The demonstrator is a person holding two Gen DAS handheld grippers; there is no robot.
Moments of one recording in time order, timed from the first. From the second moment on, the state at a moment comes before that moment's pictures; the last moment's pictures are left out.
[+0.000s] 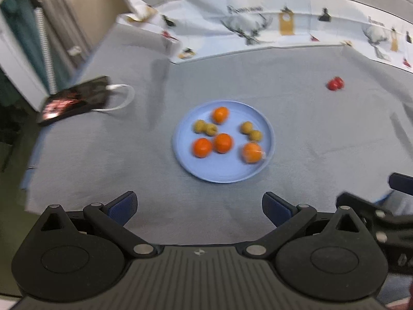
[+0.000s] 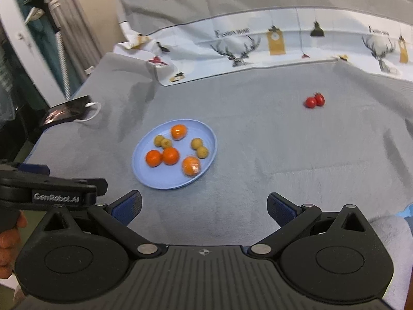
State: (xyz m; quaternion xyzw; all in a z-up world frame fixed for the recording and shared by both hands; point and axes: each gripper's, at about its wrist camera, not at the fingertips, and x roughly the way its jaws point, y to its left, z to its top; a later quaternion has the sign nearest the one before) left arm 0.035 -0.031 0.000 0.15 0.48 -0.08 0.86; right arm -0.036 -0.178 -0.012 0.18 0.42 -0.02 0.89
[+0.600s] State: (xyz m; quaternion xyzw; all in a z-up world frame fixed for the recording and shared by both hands) left arm 0.189 -0.198 -0.068 0.17 0.50 -0.14 0.83; right arm 0.082 -0.387 -0.145 0.08 0.35 -0.27 0.89
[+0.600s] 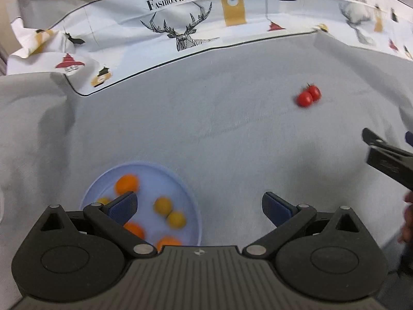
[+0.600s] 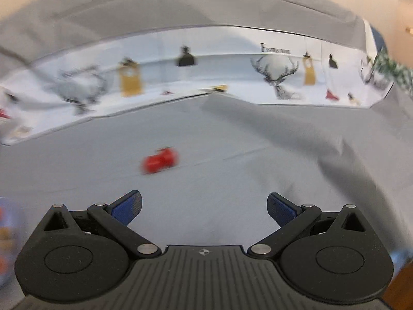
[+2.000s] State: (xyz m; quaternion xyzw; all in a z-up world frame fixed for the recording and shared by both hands) left arm 0.316 -0.375 -0.180 0.16 0.49 -0.28 0.81; right arm 0.158 -0.480 -0.223 0.09 0.34 -0.32 0.88
